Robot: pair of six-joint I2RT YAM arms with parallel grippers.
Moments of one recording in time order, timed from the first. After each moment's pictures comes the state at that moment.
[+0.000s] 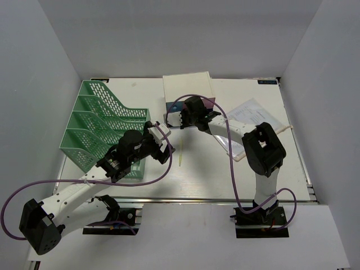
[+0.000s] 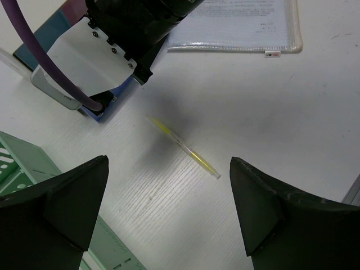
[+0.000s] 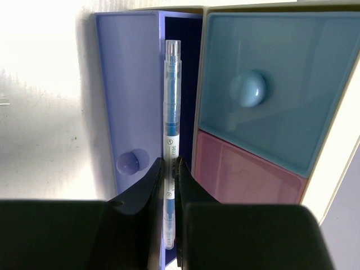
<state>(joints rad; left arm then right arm) -0.72 0.93 0.66 -0.03 0.12 0.16 0.69 1.94 1.36 -0.12 -0.03 -1.24</state>
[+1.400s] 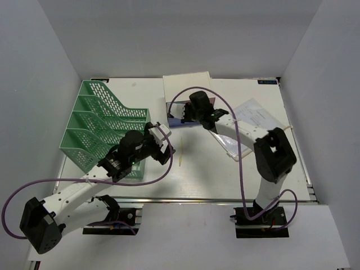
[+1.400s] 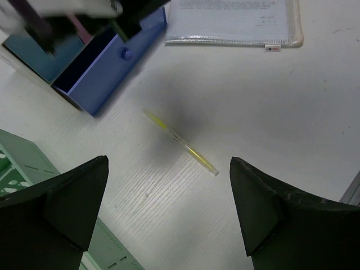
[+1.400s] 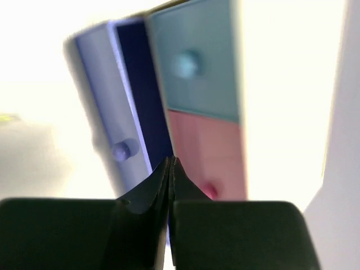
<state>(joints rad) -0.72 0.94 0.65 -0.03 0.12 0.16 0.68 1.86 1.35 -0.12 -0.04 -1.10</state>
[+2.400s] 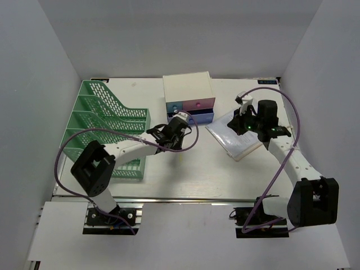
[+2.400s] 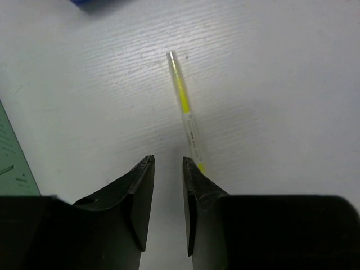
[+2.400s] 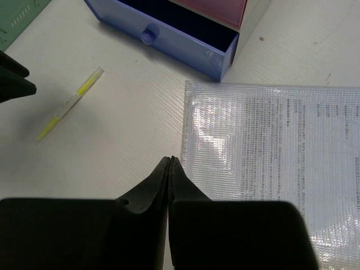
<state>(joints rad) -0.81 1.65 1.10 -0.32 -0.29 -0.38 0.15 1.25 0.88 -0.22 -0.54 -0.22</state>
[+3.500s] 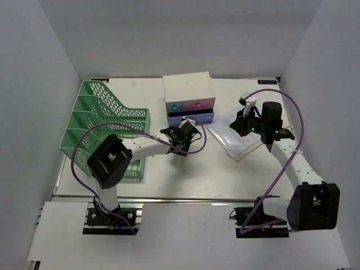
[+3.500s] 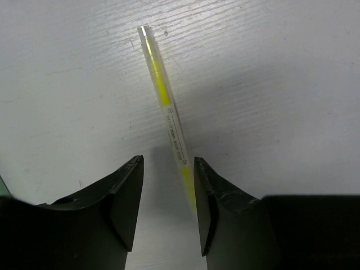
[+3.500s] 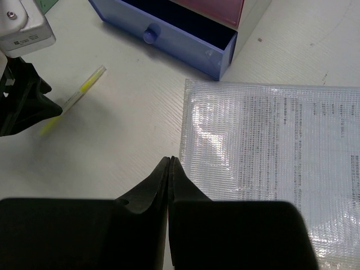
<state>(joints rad) -0.88 1.83 1.21 -0.44 -0.36 -0.43 0.10 1.20 0.85 -0.22 -0.60 -0.24</state>
